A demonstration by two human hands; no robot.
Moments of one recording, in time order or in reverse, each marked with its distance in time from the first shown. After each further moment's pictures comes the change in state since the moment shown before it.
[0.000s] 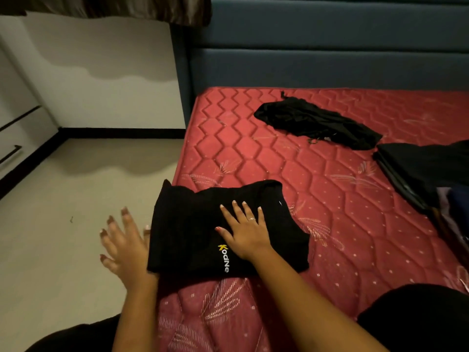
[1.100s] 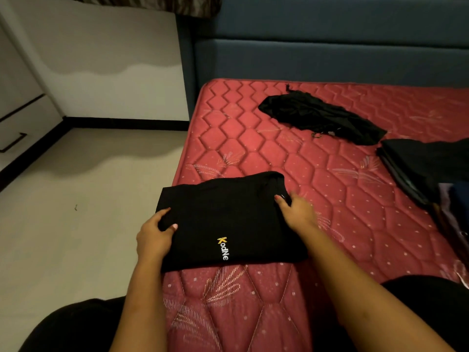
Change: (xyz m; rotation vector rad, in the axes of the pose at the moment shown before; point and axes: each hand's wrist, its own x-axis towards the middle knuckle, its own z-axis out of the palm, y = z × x) left_hand 0.007 0.001 0.012 -0.215 -0.352 -0.100; right_hand 0.002 0.107 -0.025 0.346 0.192 0.500
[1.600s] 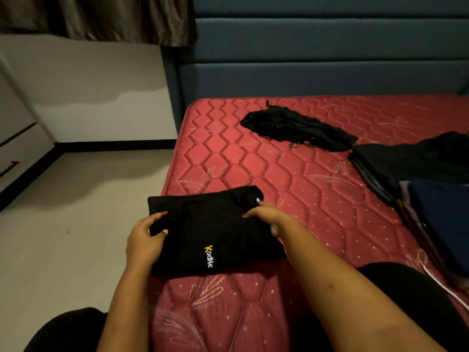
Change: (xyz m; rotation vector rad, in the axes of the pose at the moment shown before) left_hand -0.032 0.041 -0.015 -0.071 0.030 0.175; right_hand -0.028 -0.042 -0.036 0.860 -0.538 0.334
